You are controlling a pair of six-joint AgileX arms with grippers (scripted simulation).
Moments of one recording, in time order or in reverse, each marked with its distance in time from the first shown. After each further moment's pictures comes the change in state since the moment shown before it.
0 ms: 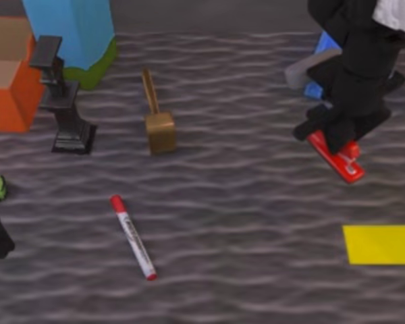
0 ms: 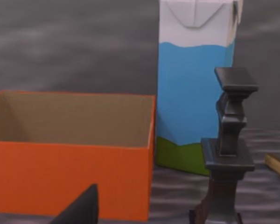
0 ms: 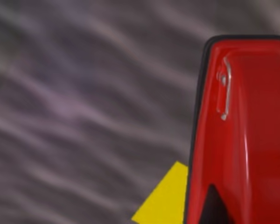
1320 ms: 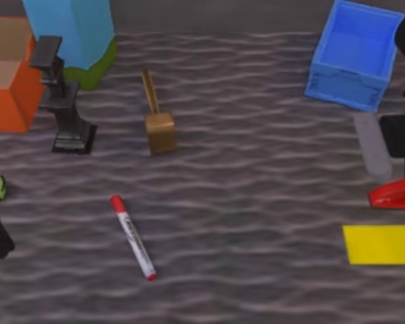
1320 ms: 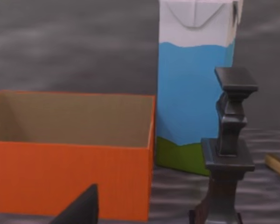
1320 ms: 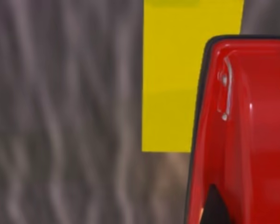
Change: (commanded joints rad) left arm 0.000 0.000 0.000 0.000 0.000 0.000; right arm -0.101 -0.377 -0.449 0.061 0.019 -1.131
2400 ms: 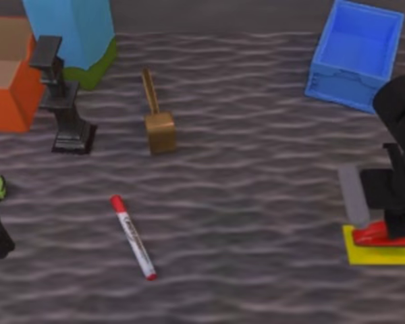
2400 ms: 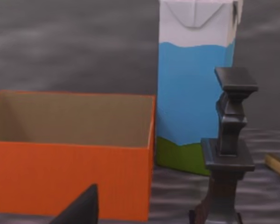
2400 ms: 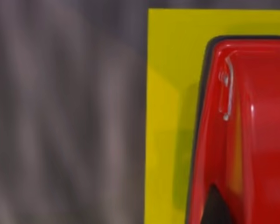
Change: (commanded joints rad) left arm 0.000 0.000 0.000 0.000 0.000 0.000; right arm -0.007 0.108 -0.271 0.382 0.001 -0.002
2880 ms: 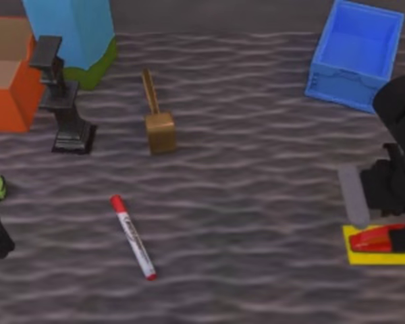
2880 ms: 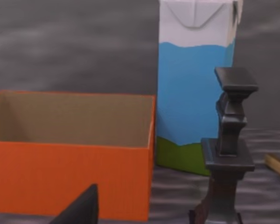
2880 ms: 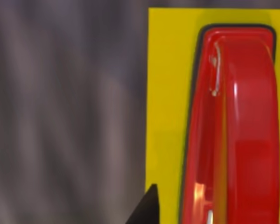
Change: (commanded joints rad) left arm 0.000 0.000 0.000 0.000 0.000 0.000; right arm 0.000 0.000 0.000 0.000 0.000 0.000
